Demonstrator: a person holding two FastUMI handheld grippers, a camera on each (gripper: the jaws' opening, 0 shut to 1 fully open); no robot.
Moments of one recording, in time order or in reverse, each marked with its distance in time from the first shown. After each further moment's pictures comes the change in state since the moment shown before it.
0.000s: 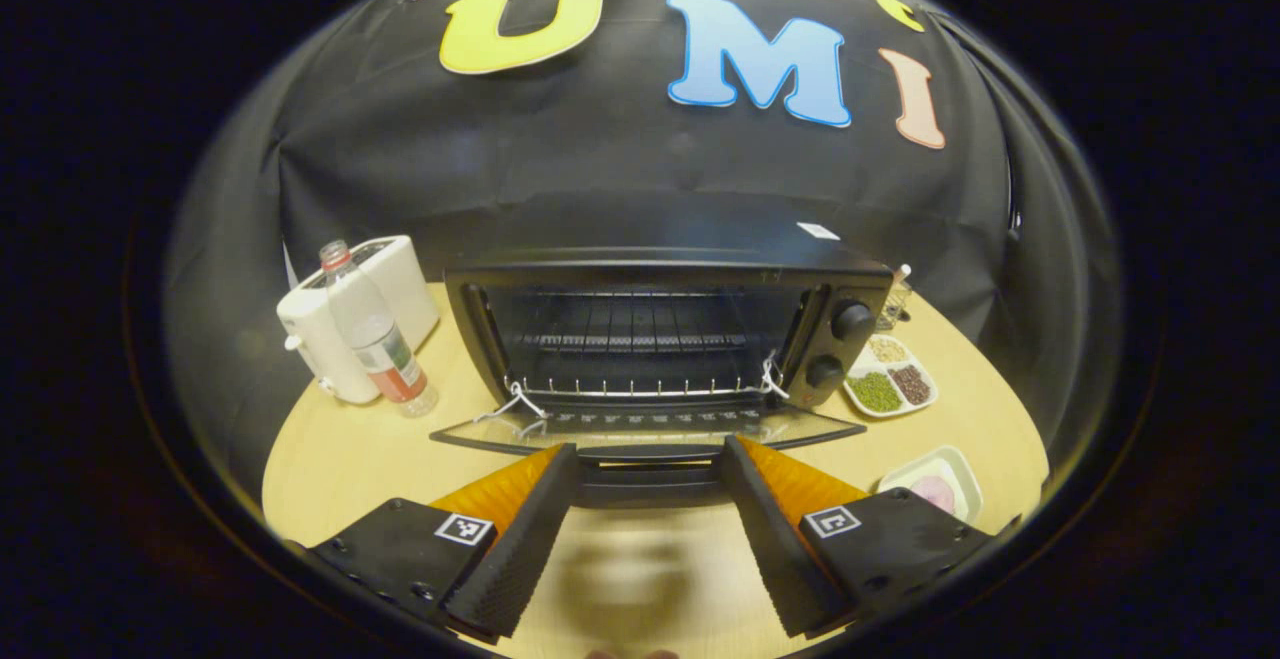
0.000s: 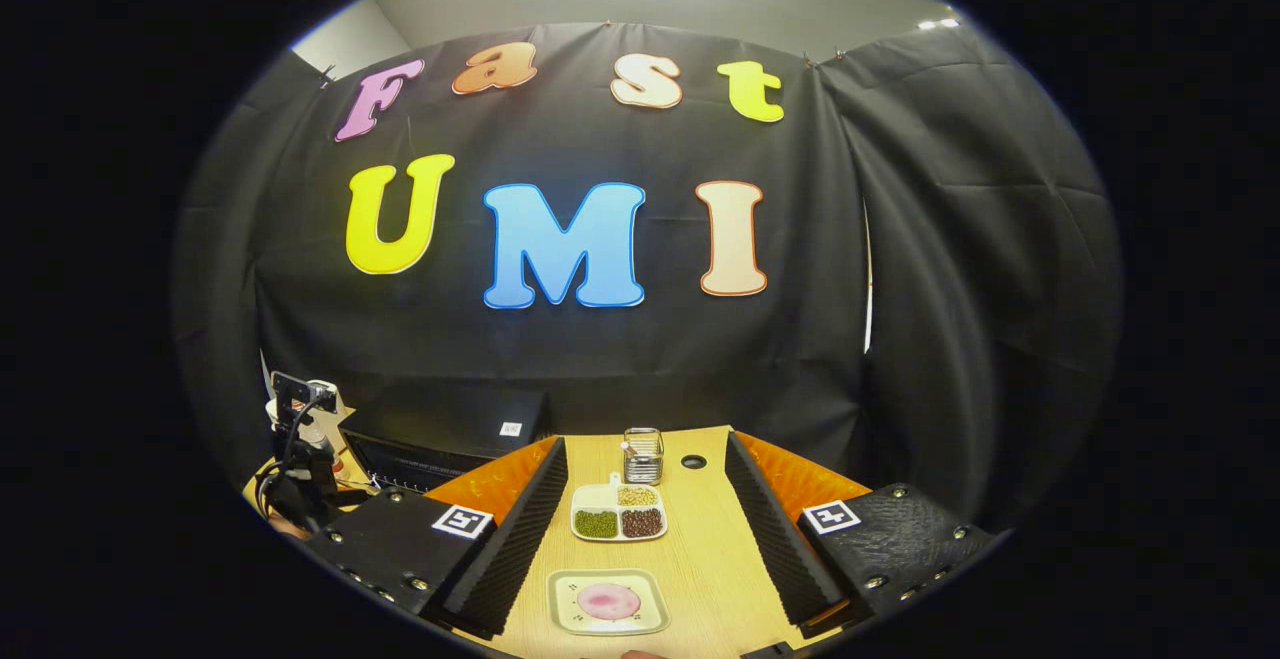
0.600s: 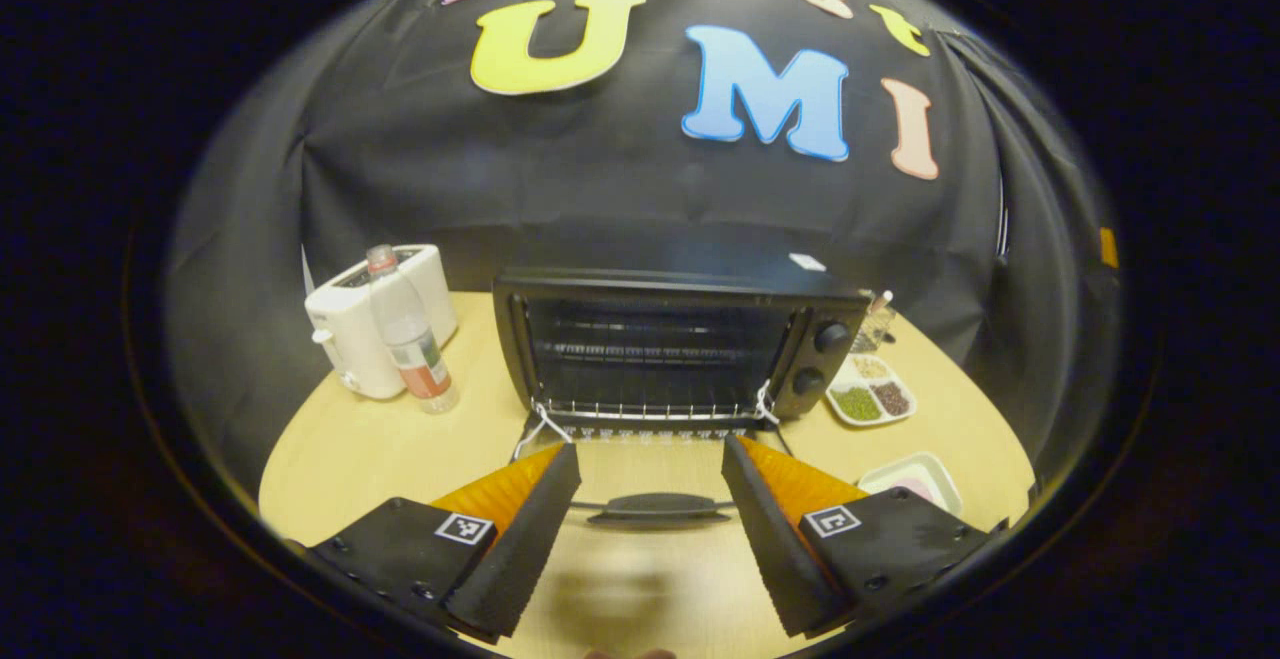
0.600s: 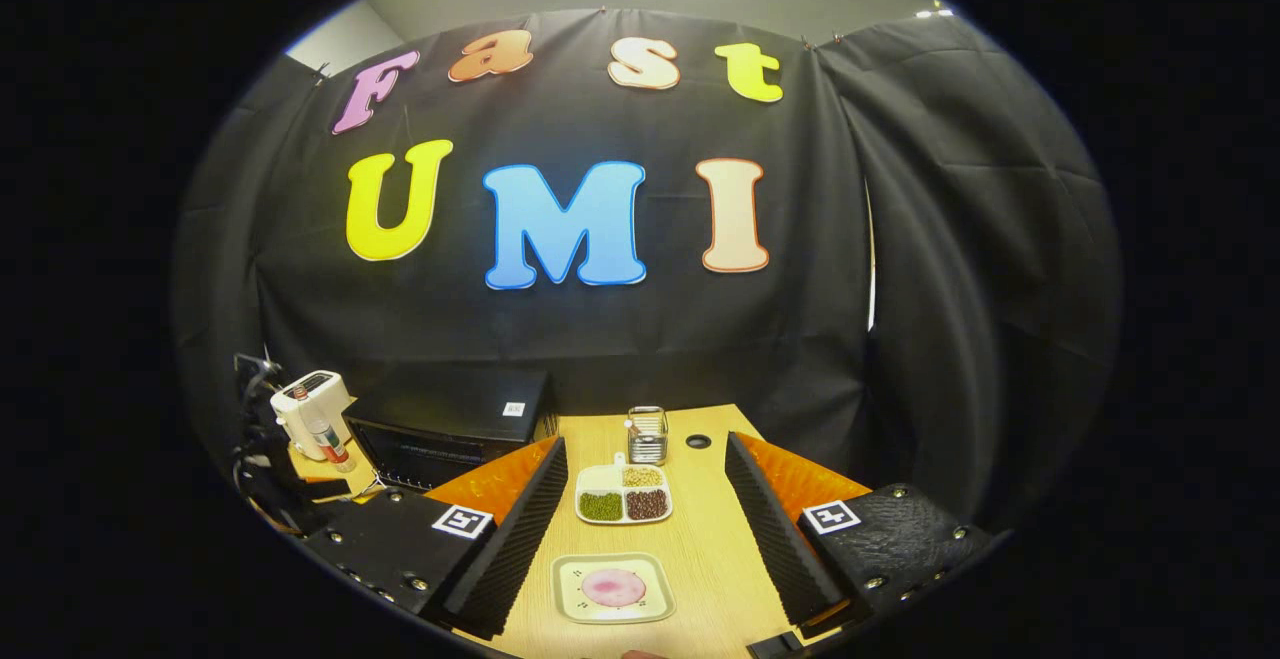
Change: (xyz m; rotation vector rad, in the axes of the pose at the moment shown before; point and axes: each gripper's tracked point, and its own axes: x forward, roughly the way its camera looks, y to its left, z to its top) left arm -0.060 0.011 0.034 -0.029 -0.135 -0.008; right arm 0.005 -0.001 -0.029 0.025 0.086 0.019
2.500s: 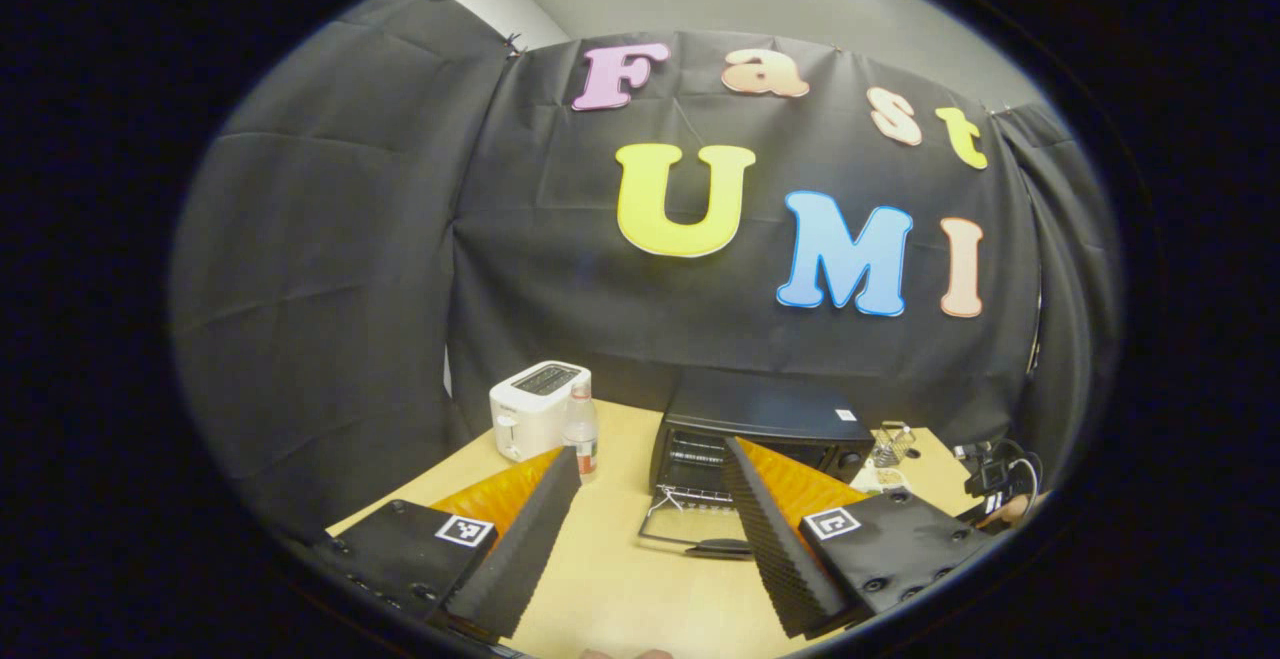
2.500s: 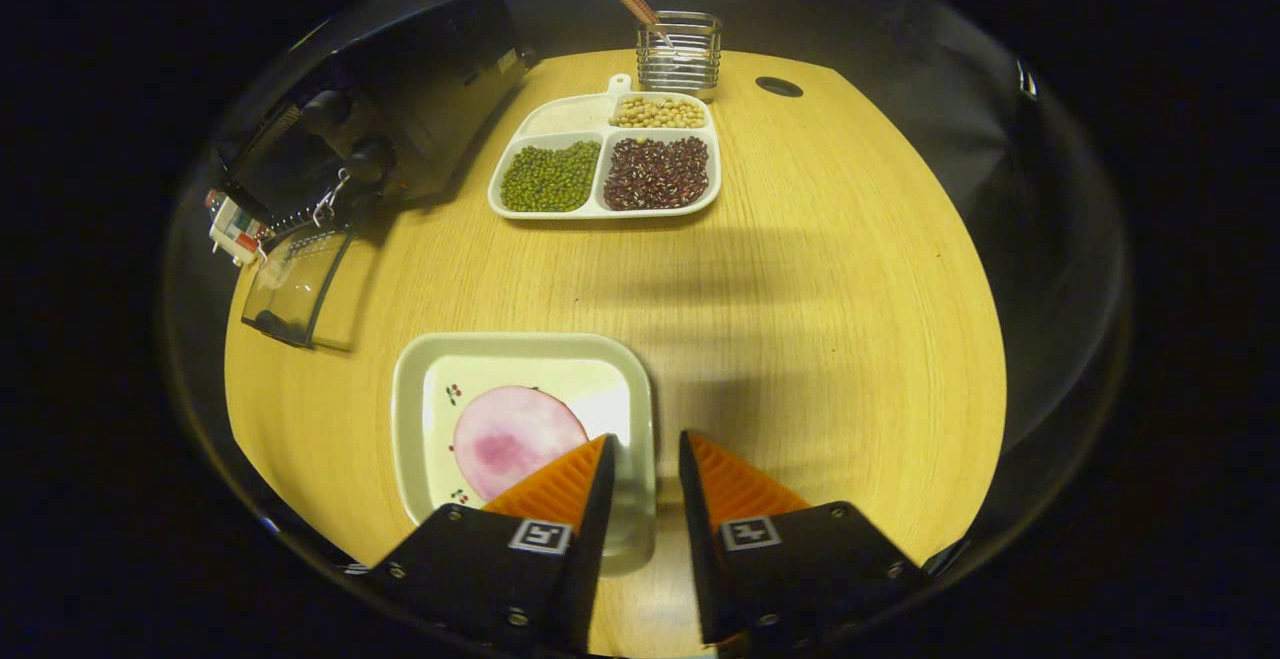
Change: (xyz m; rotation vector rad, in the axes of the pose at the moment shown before) left arm -0.210 0.089 0.083 -0.120 -0.300 0.251; right arm 0.117 -0.018 -0.305 -0.026 0.990 0.148
